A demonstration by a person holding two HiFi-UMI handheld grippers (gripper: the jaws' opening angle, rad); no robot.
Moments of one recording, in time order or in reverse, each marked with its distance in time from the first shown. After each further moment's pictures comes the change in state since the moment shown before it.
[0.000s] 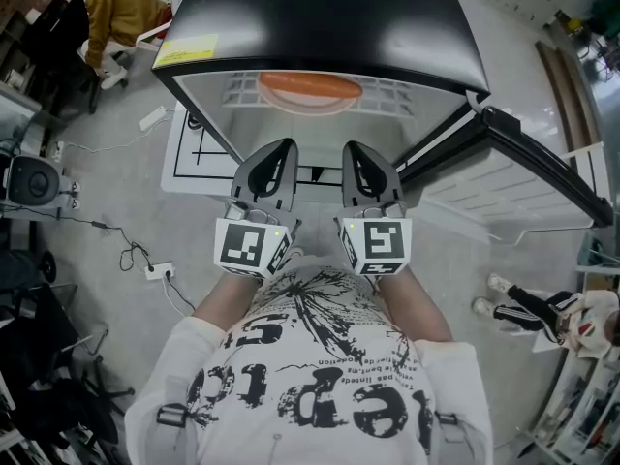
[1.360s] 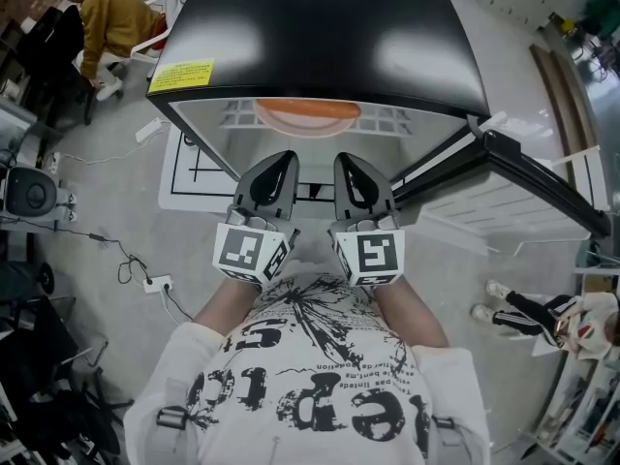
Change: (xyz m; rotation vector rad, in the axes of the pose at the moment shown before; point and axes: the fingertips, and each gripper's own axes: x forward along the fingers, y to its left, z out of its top) left arm 0.022 0.010 -0.017 -0.063 0.022 -0.050; right arm 0.020 0.005 0.004 -0.011 -0.029 0.025
